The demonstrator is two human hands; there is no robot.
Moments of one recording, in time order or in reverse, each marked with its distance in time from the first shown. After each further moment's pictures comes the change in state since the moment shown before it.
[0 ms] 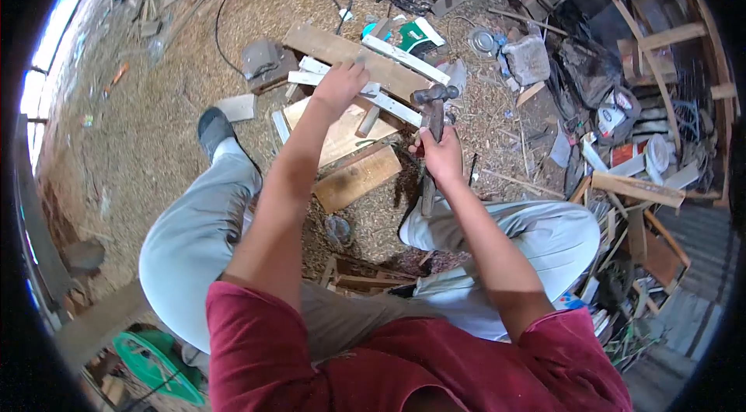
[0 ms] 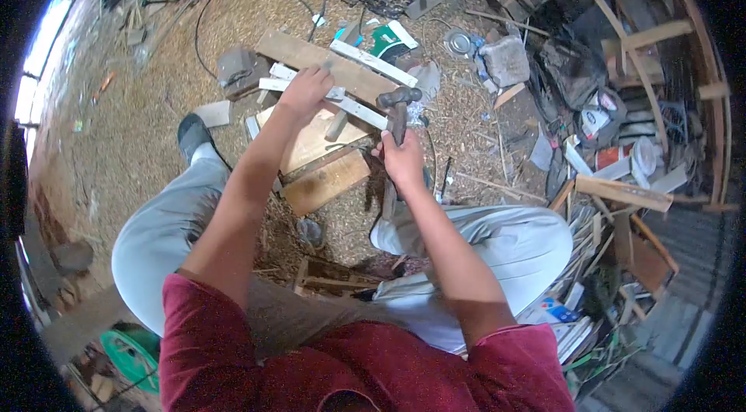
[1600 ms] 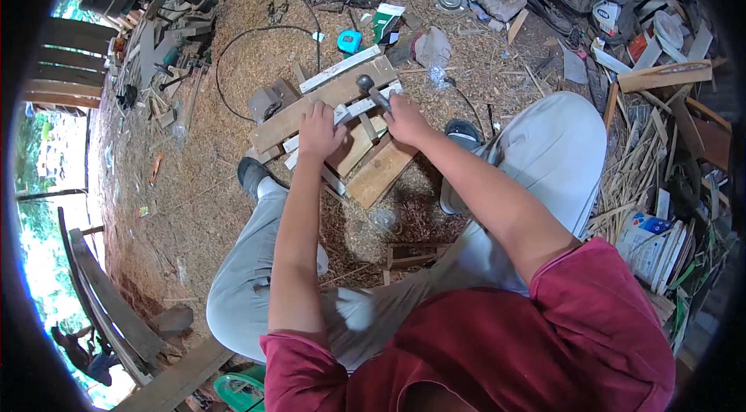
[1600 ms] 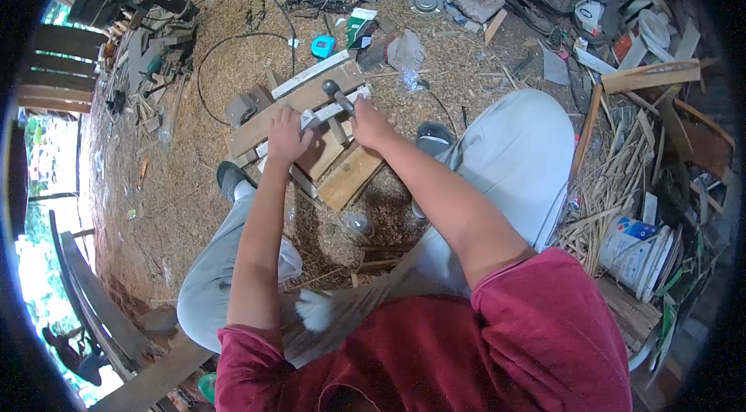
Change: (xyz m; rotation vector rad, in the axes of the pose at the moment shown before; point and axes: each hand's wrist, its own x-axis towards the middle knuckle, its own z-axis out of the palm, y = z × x) left_hand -0.065 0.038 -0.076 -0.004 -0.232 -0.243; right_hand 0.031 0.051 0.048 -0.774 -0.013 -0.486
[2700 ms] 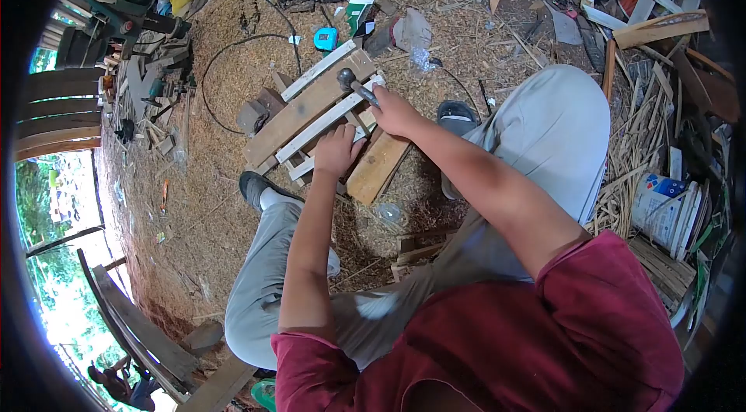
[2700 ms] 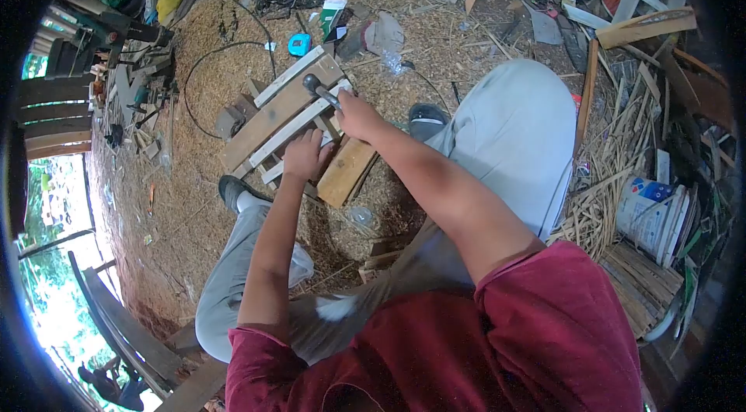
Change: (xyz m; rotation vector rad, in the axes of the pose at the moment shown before) left_hand -0.021 0.048 0.035 -0.044 -0.153 0.218; right_hand -0.001 -0.001 -0.018 0.233 -0.116 0.126
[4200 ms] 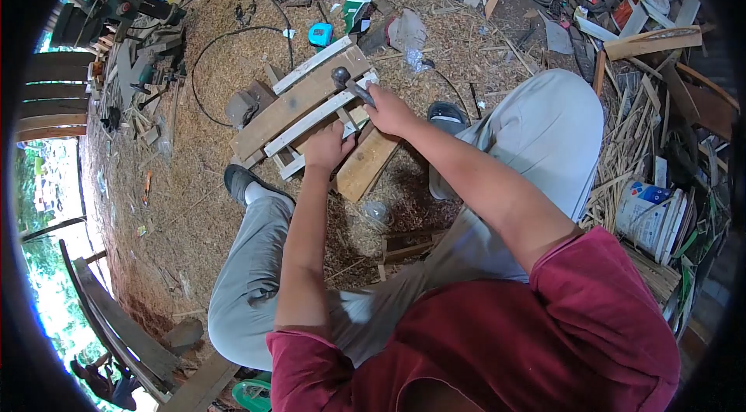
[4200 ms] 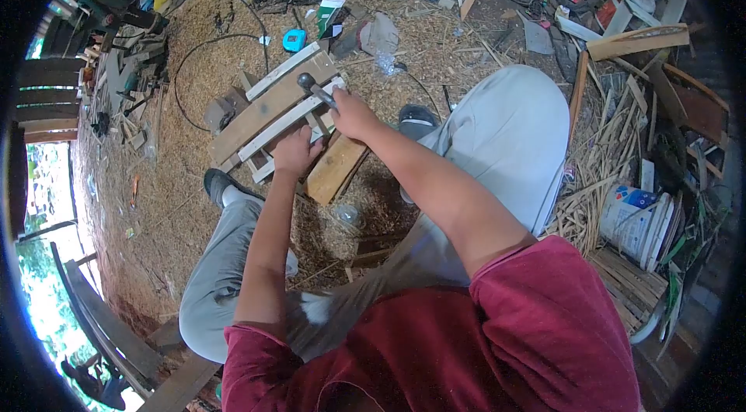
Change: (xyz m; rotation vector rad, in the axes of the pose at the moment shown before) left_hand -0.002 0.005 0.005 -0.065 -0.083 -0.189; right_hand -0.005 0.008 0.001 -0.096 0.008 -0.081
